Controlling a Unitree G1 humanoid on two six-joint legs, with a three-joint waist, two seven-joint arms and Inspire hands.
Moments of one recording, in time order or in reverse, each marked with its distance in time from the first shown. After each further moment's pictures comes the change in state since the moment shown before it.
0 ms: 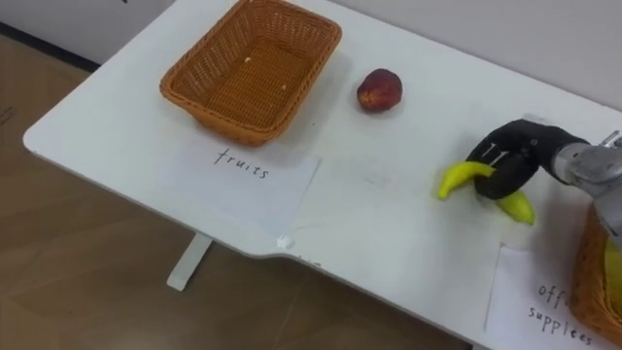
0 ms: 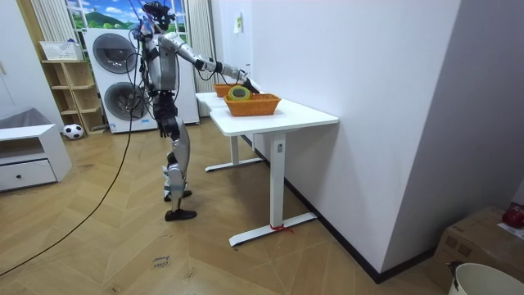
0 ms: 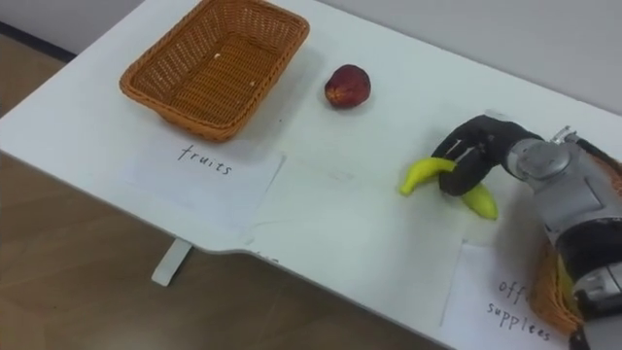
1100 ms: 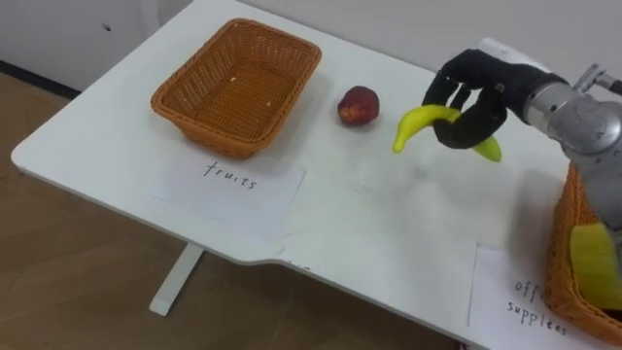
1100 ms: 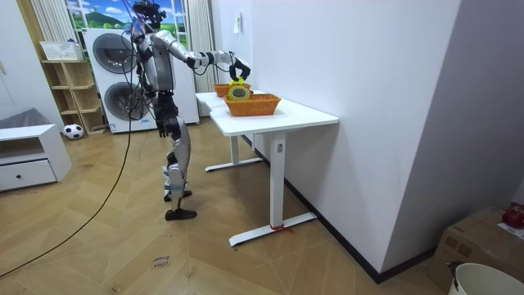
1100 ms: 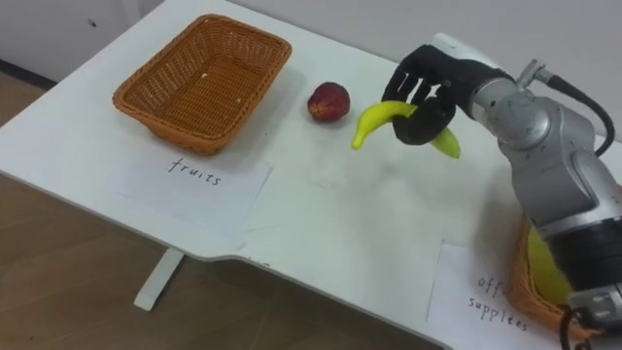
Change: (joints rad) left arm 0.067 -0.006 0.088 -0.046 0.089 -0.004 0.006; right arm 0.044 0.005 -0.093 -0.516 -0.189 0.003 0.005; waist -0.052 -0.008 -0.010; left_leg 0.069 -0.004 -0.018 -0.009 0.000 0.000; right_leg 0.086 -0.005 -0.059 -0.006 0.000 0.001
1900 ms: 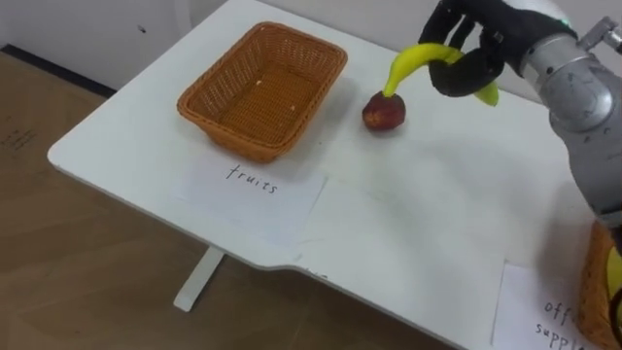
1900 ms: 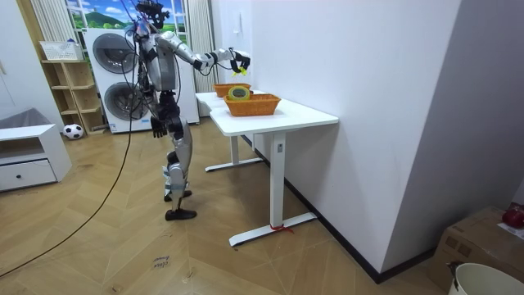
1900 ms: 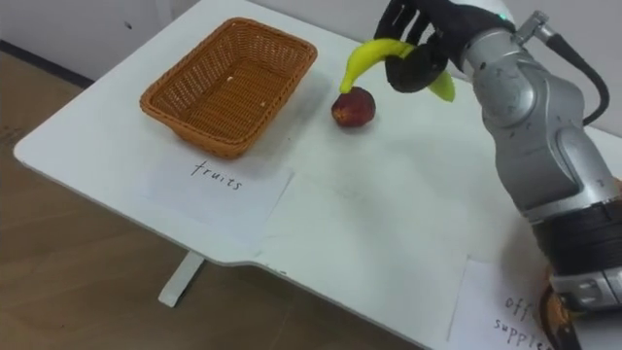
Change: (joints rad) left arm 0.049 -0.042 0.037 0.018 0.079 0.024 -0.039; right arm -0.068 0.044 -0.007 -0.078 -0.098 0.001 -0.208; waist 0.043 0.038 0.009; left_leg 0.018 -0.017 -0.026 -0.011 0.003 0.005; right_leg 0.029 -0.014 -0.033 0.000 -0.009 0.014
